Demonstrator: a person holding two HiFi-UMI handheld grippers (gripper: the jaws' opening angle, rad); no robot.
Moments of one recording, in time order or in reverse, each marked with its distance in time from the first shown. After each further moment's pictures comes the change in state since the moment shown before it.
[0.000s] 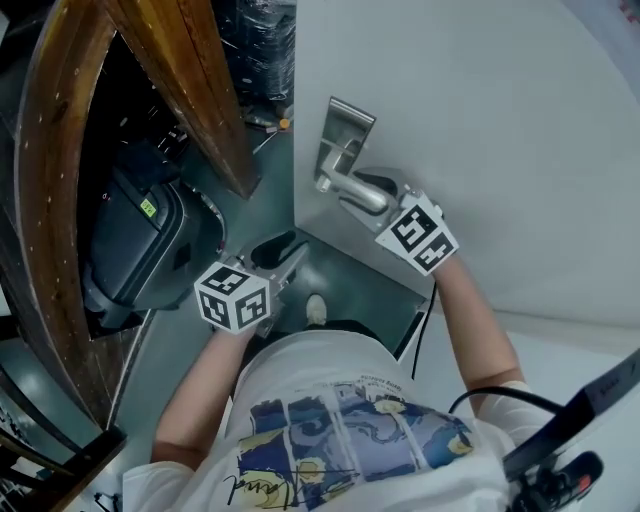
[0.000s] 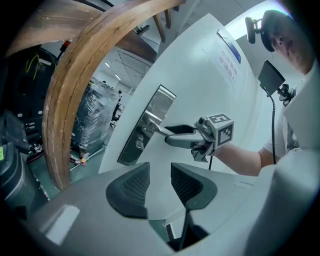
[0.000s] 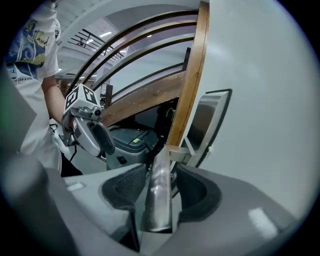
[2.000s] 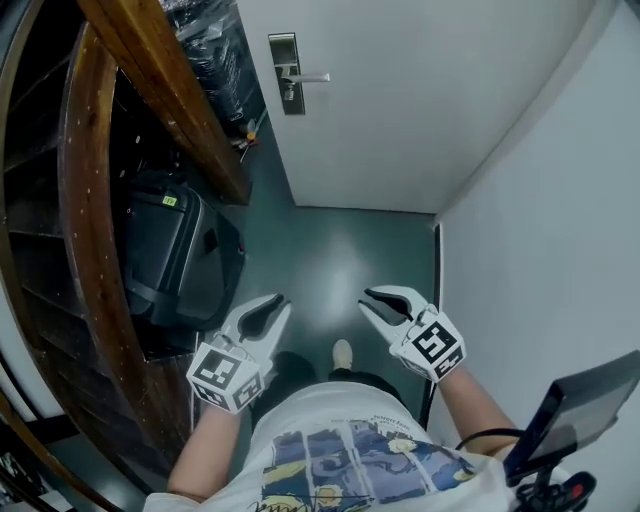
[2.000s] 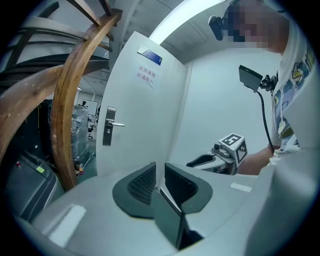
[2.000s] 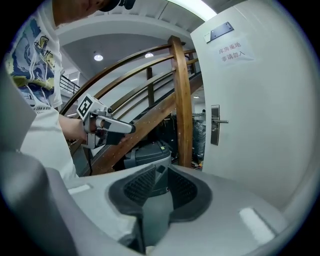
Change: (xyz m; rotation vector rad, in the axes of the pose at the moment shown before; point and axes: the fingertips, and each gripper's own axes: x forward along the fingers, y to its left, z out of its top) left arm -0.368 -0.166 -0.146 0.389 0.085 -0.219; right arm -0.171 0.504 0.032 0.543 -0.136 -0.332
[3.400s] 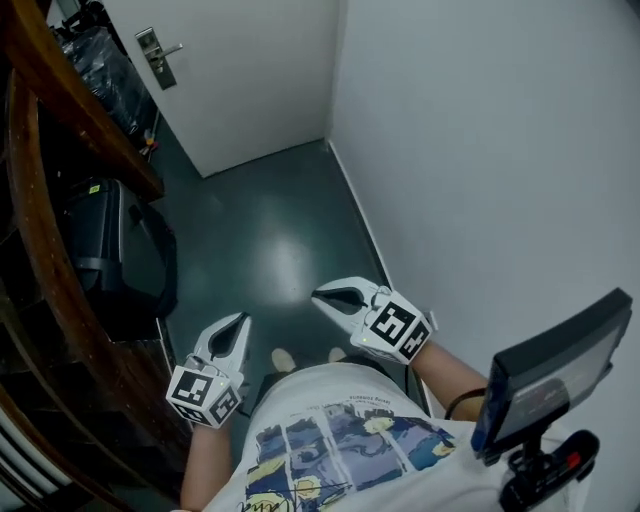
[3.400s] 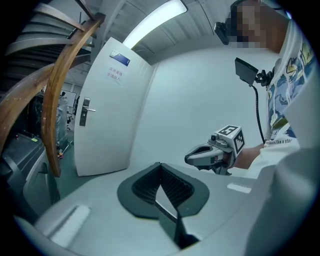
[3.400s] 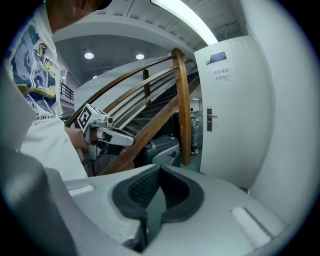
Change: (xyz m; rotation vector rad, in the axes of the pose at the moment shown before) left arm -0.253 -0.269 -0.159 0.049 0.057 -0.273; right arm -0.223 0.347 -0.098 0.109 0.012 -0.181
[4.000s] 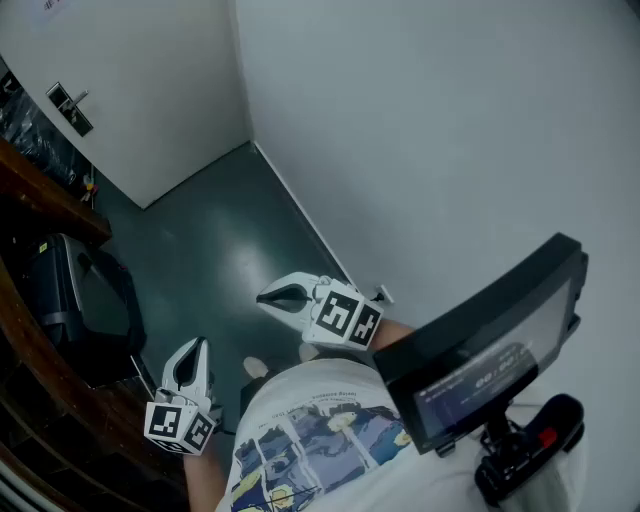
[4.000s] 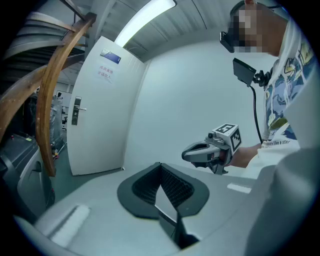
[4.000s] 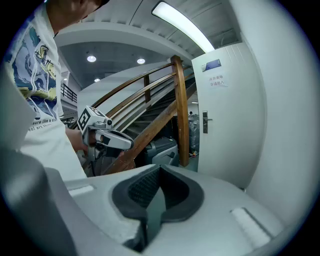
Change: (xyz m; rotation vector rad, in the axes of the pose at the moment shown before) left arm 0.025 -0.070 -0.009 0.007 0.018 0.011; right arm -0.060 -0.013 -0.027 -0.014 -0.035 0.014
